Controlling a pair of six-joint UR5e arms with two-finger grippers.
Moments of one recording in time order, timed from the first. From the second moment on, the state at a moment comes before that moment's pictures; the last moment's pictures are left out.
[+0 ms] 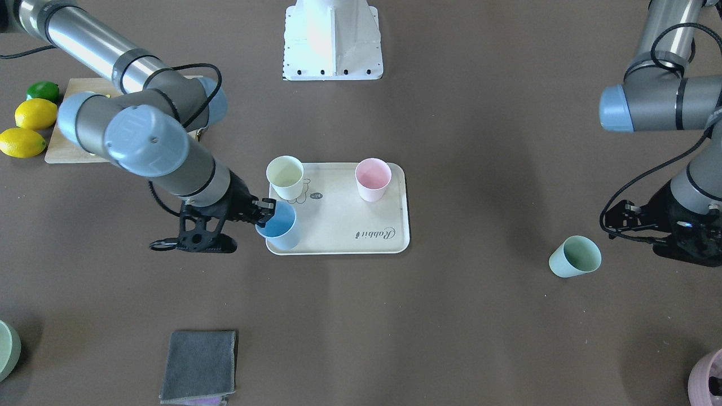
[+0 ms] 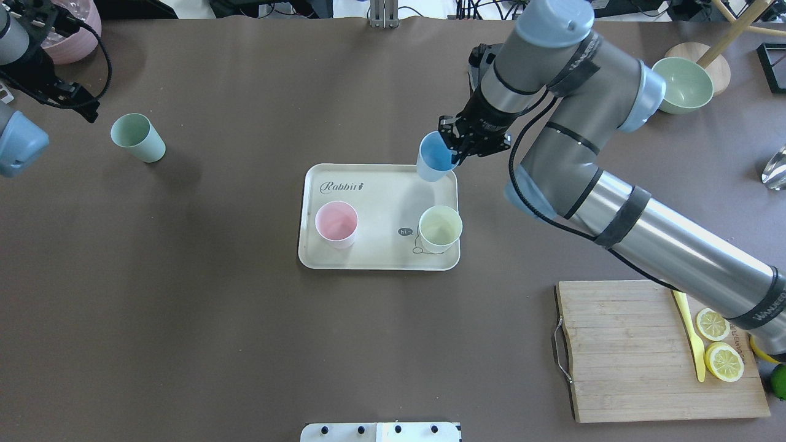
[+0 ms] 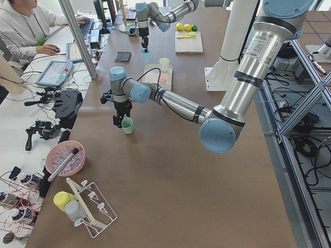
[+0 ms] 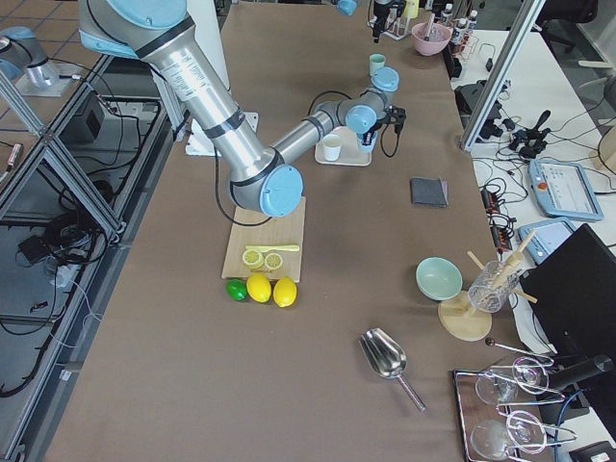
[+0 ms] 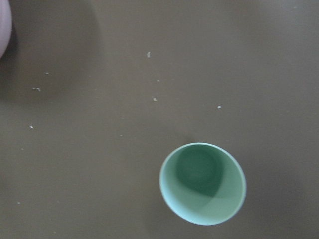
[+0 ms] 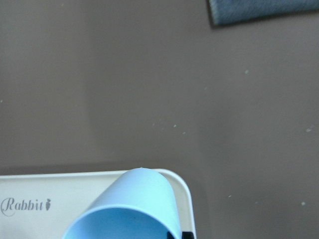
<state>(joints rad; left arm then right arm) -1.16 -1.97 -1.44 -1.69 -2.12 -0.22 0.77 -0.86 1.44 -1.33 2.24 1.22</state>
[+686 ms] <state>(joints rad) -1.08 -1.99 -1.35 -1.87 -2.17 -0.44 0.69 -0.85 1.45 -1.34 2.14 1.26</state>
